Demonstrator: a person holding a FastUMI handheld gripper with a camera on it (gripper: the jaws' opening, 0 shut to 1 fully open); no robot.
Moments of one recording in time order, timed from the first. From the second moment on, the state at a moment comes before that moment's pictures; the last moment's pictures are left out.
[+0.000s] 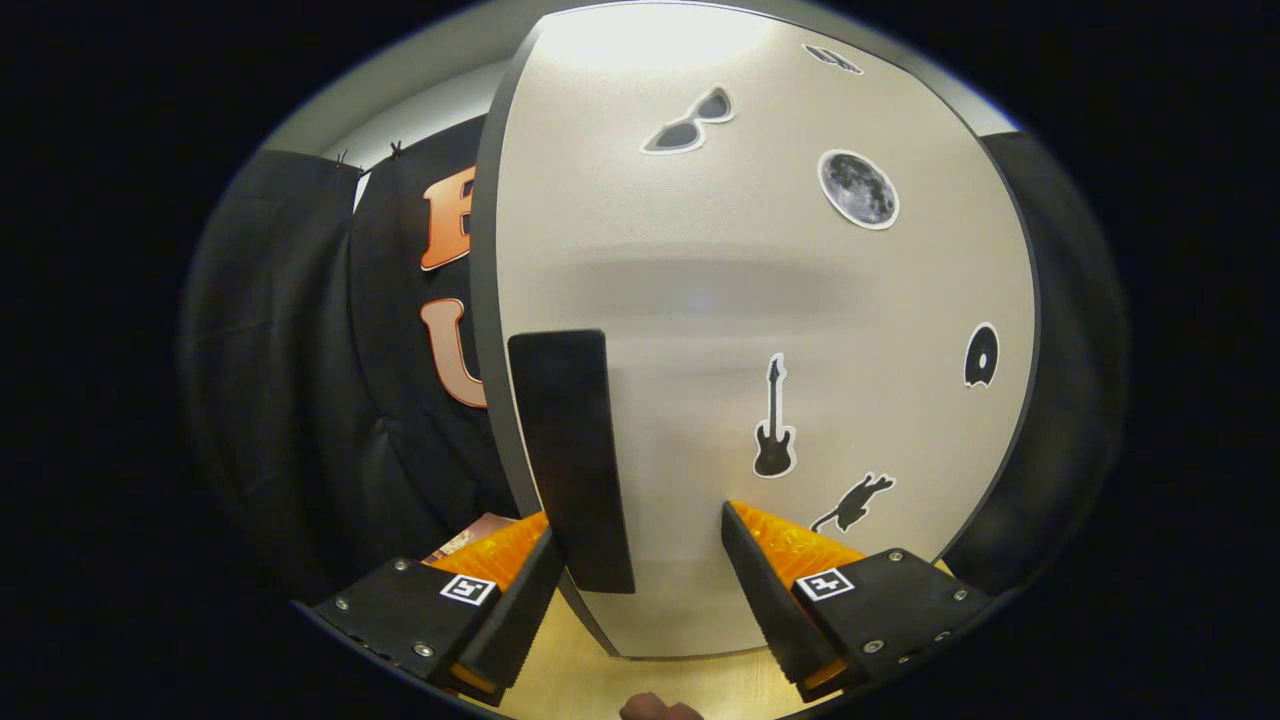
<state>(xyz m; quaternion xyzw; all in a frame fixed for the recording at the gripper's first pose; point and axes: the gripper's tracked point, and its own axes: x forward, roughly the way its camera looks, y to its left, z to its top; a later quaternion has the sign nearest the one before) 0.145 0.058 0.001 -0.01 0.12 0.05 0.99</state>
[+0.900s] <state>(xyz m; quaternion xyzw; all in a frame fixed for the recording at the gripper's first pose) 0.132 0.059 0.003 0.04 0.13 0.02 0.99</state>
